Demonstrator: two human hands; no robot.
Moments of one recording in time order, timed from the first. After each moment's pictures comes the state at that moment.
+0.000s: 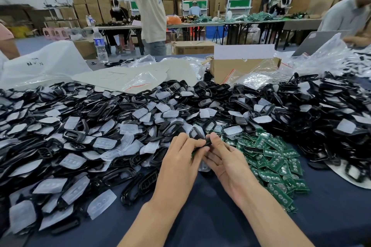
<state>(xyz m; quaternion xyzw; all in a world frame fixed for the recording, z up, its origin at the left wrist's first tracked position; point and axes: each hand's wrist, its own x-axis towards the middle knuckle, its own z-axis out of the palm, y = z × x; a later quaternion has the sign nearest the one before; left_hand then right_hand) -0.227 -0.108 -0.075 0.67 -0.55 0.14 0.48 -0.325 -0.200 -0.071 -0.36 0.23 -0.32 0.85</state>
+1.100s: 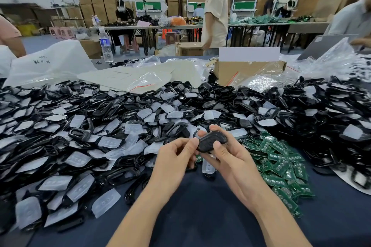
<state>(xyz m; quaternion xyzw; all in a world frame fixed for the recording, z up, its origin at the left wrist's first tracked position) -0.210 -0.100 -0.058 0.62 -0.33 -0.27 0.66 -0.334 -0.198 -0.063 -0.50 0.10 -0.33 0.80</state>
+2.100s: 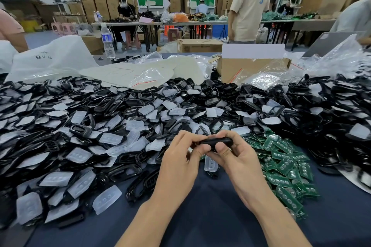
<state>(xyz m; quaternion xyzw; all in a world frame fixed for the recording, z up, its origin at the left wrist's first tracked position) -0.222 -0.098 -0.067 0.67 -0.48 -0.02 0.56 -0.334 -0.191 -0.063 -0.55 0.15 -0.39 0.73</state>
